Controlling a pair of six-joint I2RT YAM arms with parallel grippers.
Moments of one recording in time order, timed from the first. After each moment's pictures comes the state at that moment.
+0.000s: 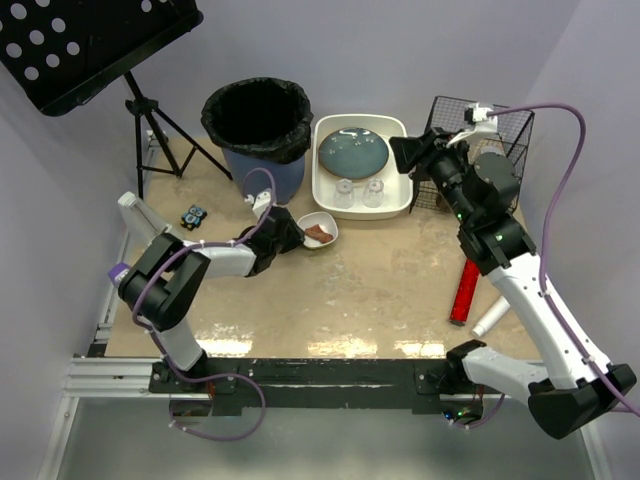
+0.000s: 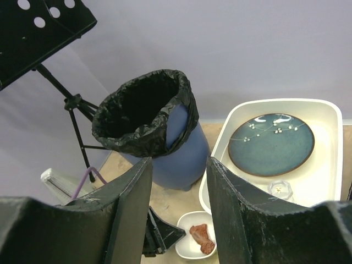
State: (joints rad) left arm -0.57 1.72 0.78 0.30 -0.25 -0.89; right arm 0.41 1.08 1.22 -0.05 0.03 0.44
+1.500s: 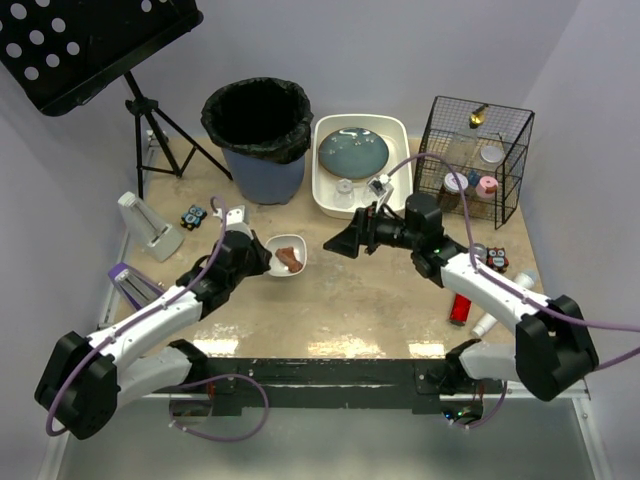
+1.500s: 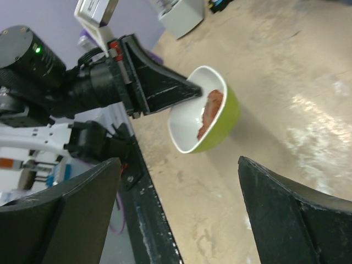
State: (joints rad) left arm -0.57 1.04 0.51 -0.03 -0.23 -0.65; right arm 0.49 1.26 0.75 0.26 -0.68 0.61
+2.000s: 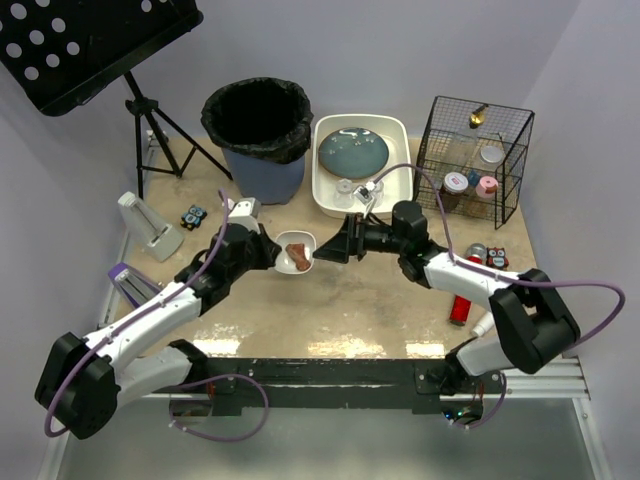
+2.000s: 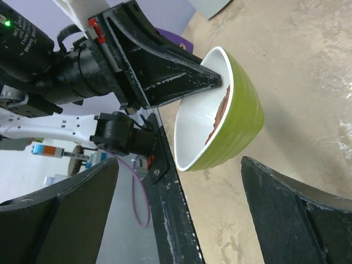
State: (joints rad) left arm -0.57 1.04 0.57 -0.02 -0.09 -0.55; right arm 0.54 1.42 0.69 0.55 -0.79 0.79
